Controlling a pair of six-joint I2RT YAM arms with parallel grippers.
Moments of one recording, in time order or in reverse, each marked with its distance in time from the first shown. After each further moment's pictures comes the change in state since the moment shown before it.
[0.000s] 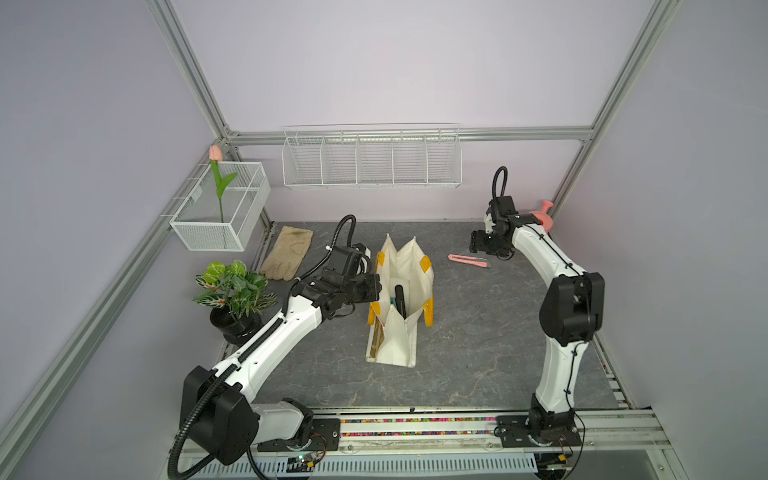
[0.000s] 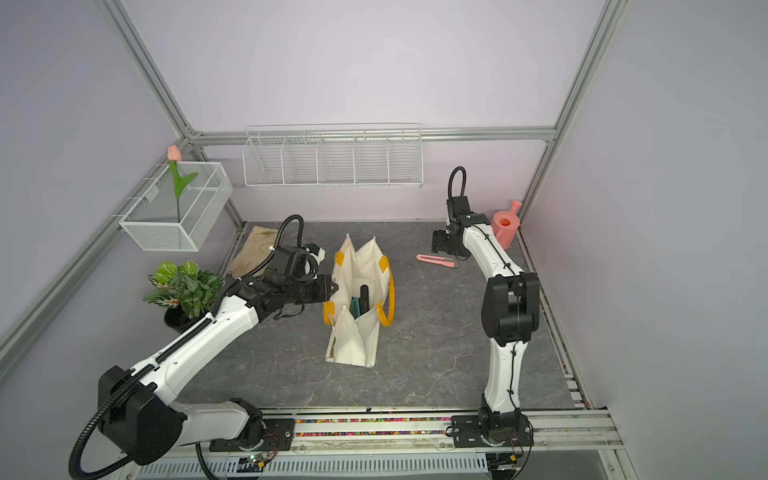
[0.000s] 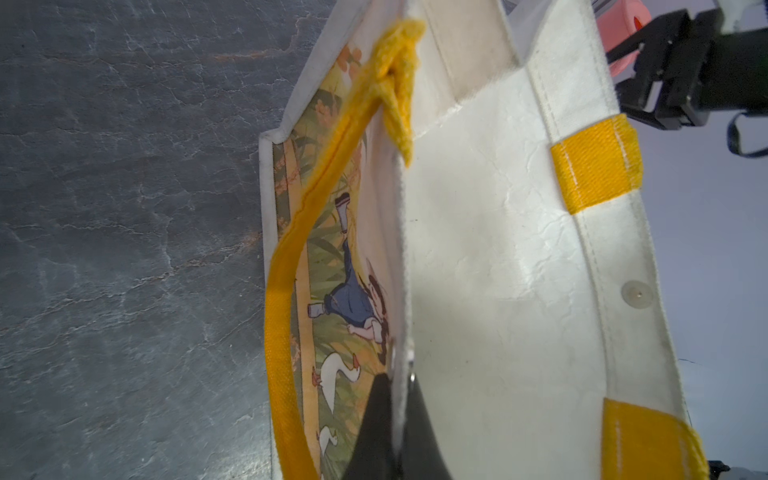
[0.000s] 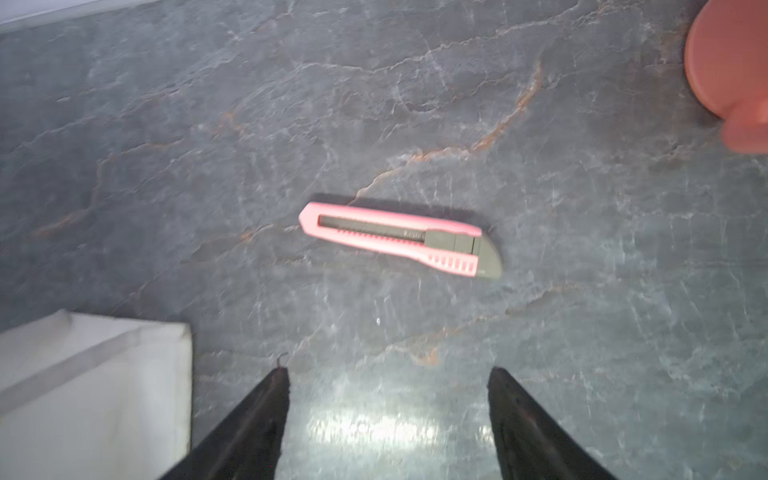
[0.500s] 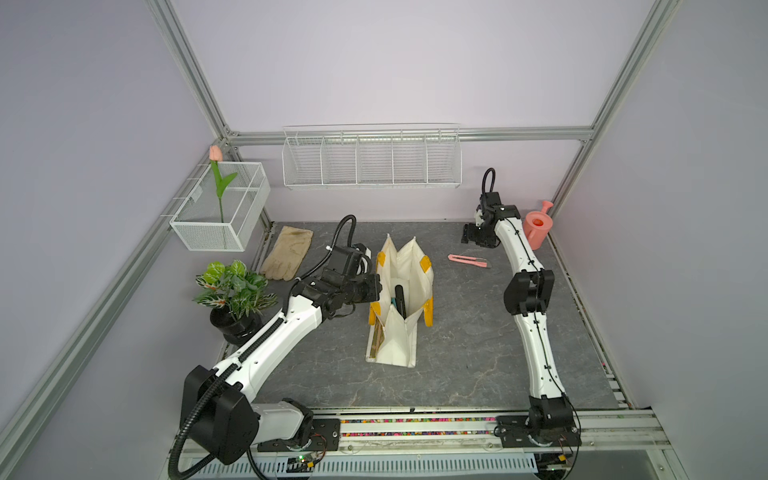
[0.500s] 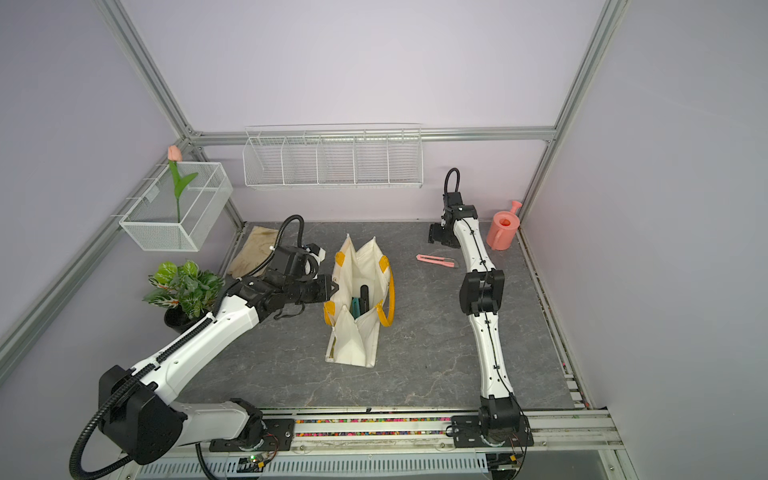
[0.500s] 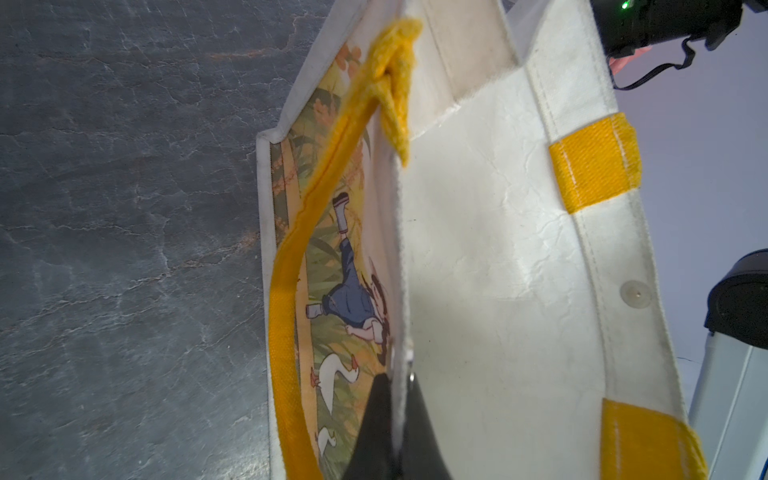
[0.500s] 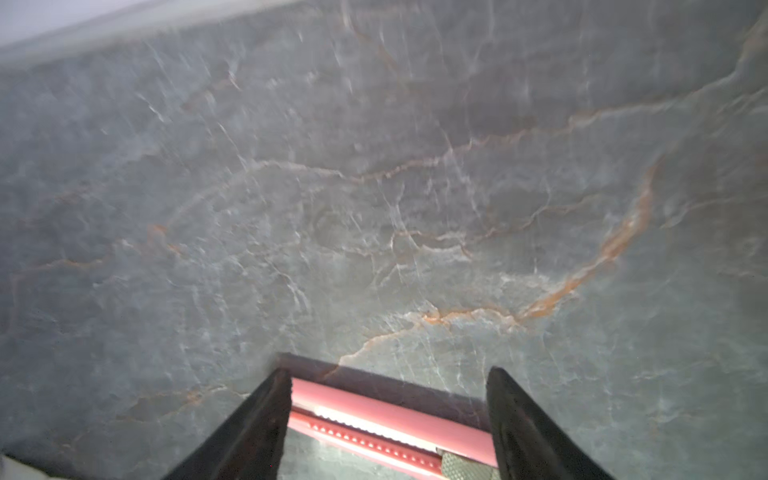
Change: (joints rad) left arm 0.000 0.001 0.000 0.002 0.003 0.001; right arm -0.045 0.626 0.840 -0.341 -0.096 -0.008
